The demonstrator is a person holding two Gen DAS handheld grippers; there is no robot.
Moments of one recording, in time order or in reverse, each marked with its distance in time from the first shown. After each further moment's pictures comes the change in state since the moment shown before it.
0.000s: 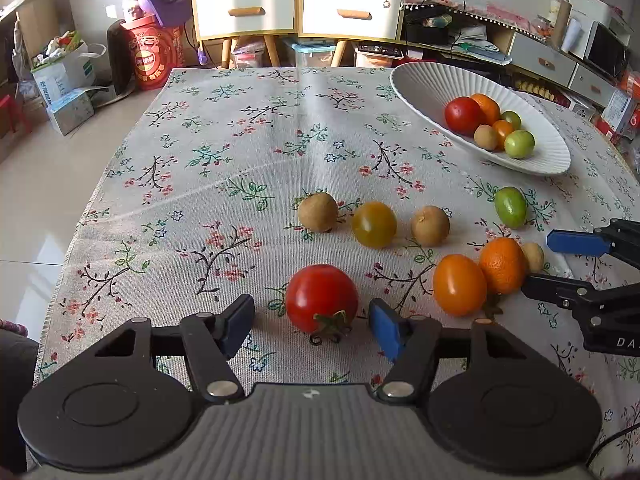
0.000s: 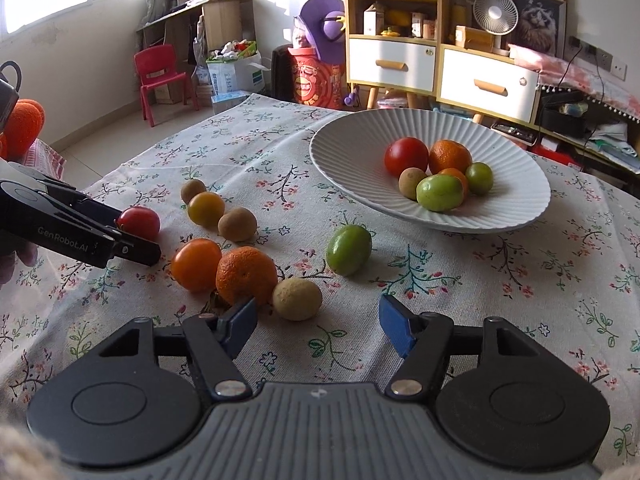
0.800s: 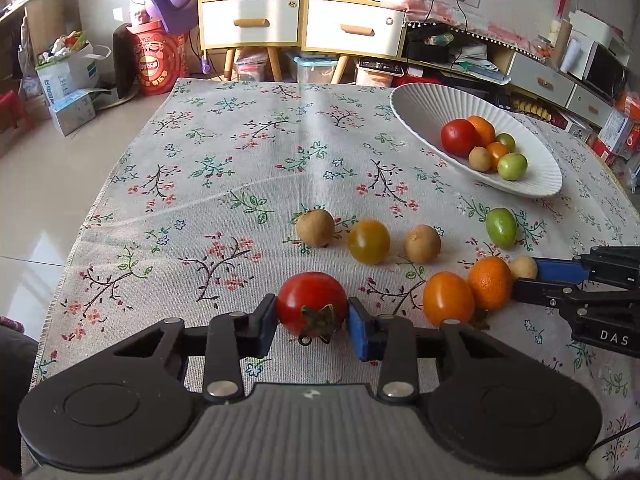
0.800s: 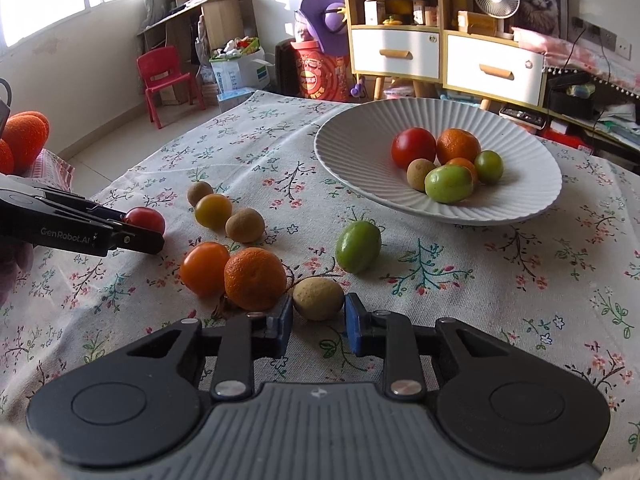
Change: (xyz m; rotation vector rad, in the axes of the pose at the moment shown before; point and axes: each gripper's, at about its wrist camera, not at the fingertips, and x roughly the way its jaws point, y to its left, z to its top) left arm -0.007 0.004 0.003 -0.032 -0.040 -0.021; right arm 0.001 -0.007 0.005 0.056 0.018 0.040
